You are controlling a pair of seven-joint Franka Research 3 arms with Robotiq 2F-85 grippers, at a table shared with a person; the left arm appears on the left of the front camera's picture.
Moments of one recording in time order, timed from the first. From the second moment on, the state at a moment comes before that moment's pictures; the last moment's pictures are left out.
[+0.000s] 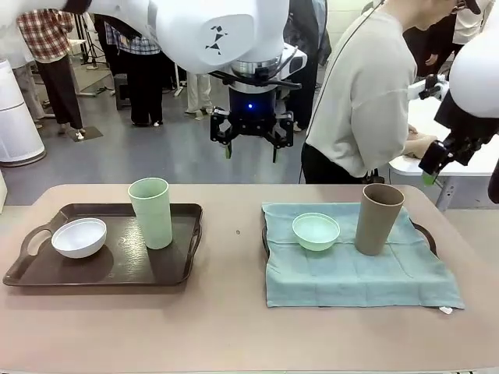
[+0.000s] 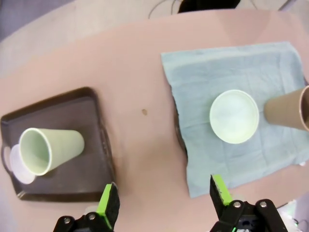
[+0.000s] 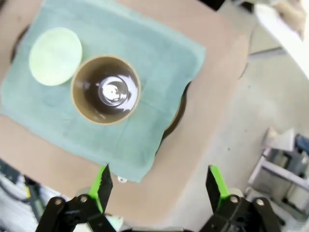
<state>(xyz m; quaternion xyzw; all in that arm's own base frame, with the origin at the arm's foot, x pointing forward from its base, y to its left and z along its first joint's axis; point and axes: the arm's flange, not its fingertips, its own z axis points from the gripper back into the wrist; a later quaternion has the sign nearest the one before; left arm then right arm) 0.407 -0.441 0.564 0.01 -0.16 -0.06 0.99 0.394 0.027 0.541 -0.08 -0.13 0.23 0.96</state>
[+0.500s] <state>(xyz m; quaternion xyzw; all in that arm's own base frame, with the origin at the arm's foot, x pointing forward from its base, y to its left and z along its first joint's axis) 0.404 -0.435 0.566 0.01 -0.16 -0.05 0.99 0.393 0.029 0.560 -0.06 -0.14 0.20 0.97</state>
